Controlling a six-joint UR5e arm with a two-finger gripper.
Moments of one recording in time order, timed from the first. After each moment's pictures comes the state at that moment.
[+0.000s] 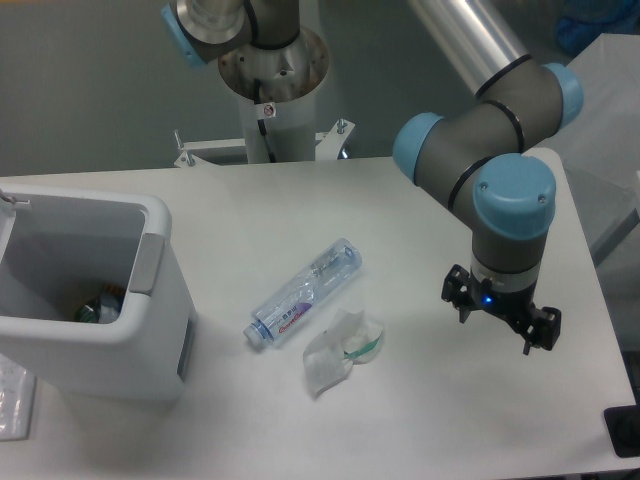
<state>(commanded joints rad) 2.60 -2.12 -1.34 -1.05 1.65 1.23</state>
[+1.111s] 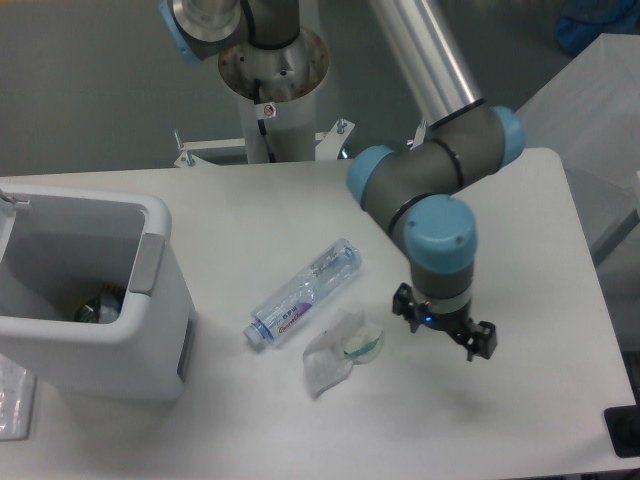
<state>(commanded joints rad) 2.49 -2.12 -1.53 -0.91 1.70 1.09</state>
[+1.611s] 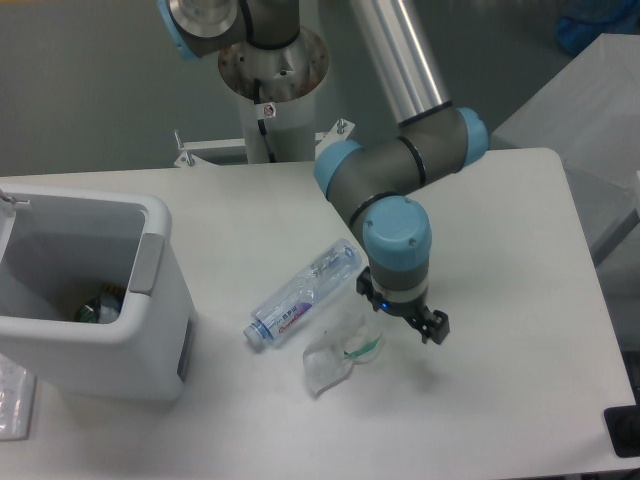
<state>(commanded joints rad) 2.49 -2.03 -1.71 -0.95 1.68 1.27</state>
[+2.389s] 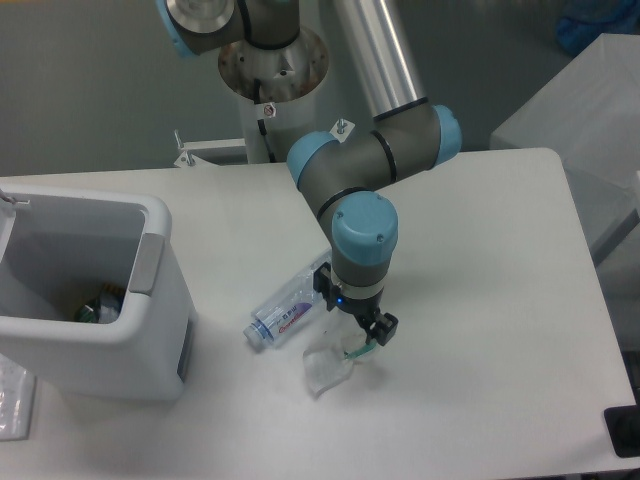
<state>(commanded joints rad) 2.42 -2.05 -1.69 -0.93 1.53 1.06</state>
